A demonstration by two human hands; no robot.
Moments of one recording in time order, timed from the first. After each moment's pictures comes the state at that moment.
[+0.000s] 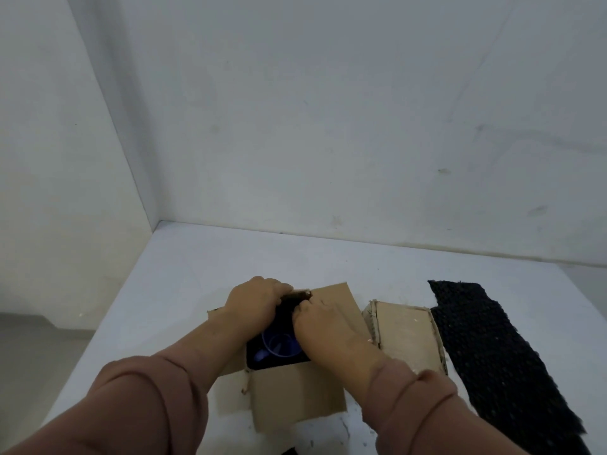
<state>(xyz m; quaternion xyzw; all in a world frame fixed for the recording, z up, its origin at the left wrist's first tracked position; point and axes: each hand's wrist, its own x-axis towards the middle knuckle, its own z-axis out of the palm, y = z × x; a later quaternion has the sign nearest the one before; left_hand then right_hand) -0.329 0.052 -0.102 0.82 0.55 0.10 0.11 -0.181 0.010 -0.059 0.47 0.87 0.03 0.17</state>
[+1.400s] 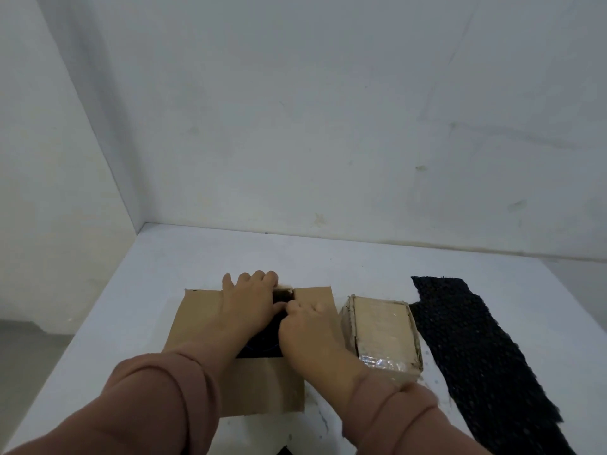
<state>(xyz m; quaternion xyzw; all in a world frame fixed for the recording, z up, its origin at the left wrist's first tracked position) -0.289 0.045 -0.100 0.74 0.67 0.05 0.09 -0.167 -0.011 -0.066 0.55 0.84 -0.01 0.07</state>
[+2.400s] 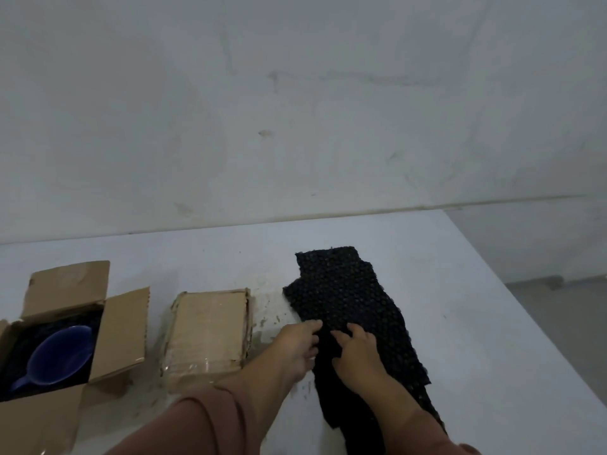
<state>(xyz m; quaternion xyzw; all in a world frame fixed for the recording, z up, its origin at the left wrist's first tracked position) 0.081 -0.010 -0.116 0.18 0.62 0.22 0.73 0.196 -0.052 -0.147 0.75 0.60 -0.28 -0.01</state>
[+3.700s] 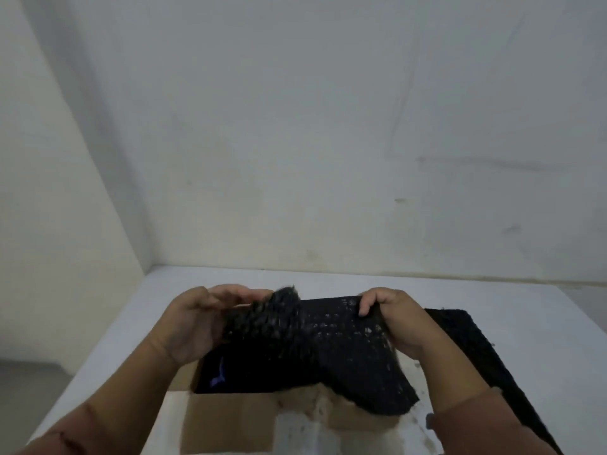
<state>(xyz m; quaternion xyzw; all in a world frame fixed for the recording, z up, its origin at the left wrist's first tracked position) -0.311 0.004 0.005 0.37 0.33 0.46 0.74 0.004 0.024 0.010 0.50 0.54 -0.58 -0.36</state>
